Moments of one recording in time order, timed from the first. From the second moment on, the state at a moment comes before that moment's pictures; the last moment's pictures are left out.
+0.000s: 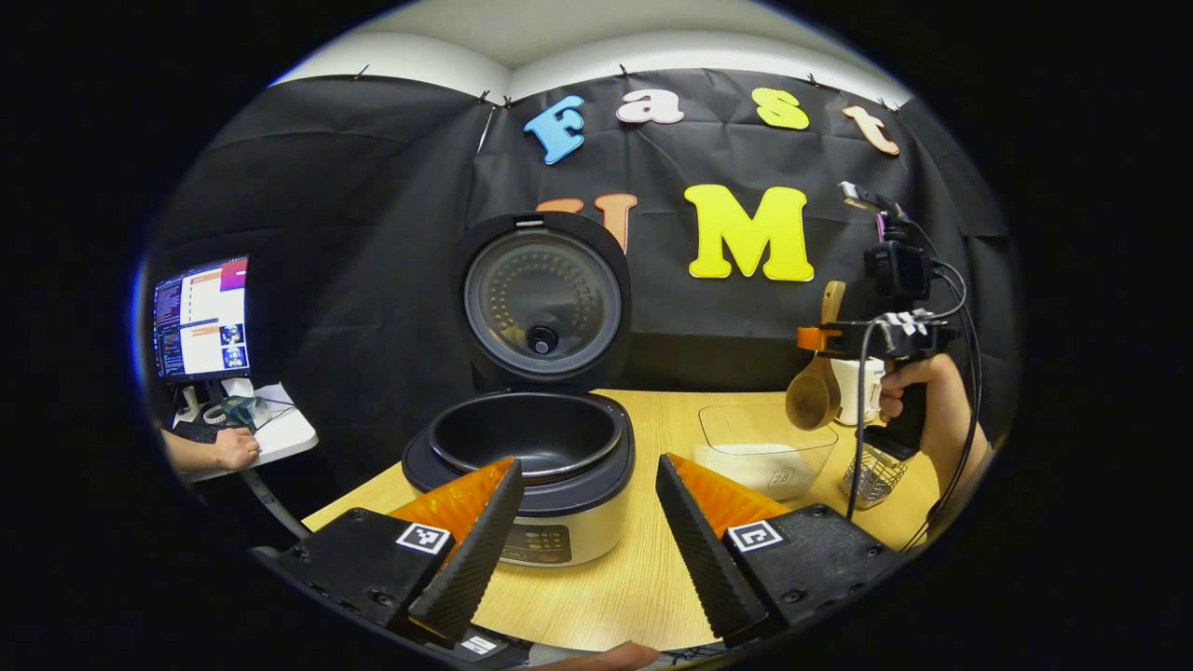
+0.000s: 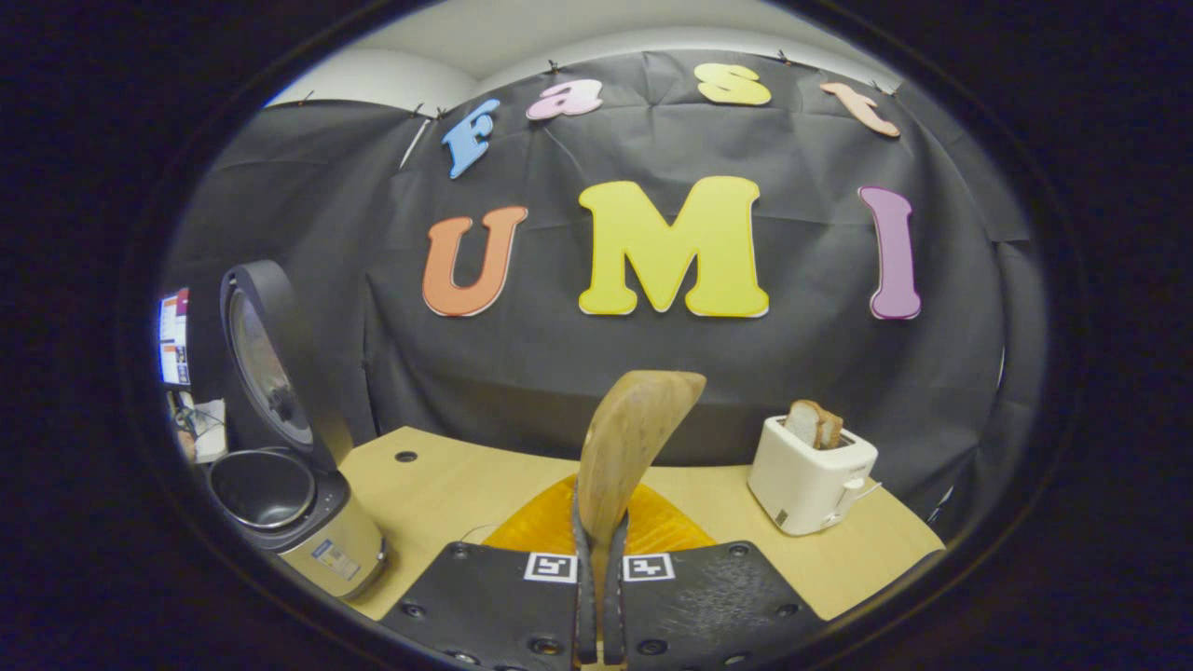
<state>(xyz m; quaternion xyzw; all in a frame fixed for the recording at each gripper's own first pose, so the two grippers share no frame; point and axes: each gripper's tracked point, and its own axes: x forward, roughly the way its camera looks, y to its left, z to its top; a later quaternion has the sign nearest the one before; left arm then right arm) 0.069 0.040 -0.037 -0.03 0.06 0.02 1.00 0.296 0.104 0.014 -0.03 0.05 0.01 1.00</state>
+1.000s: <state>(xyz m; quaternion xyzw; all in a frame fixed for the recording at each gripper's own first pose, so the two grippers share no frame) 0.069 0.056 -0.044 -0.04 0.07 0.02 1.00 0.315 0.137 -0.083 -0.04 0.11 -0.07 0.99</state>
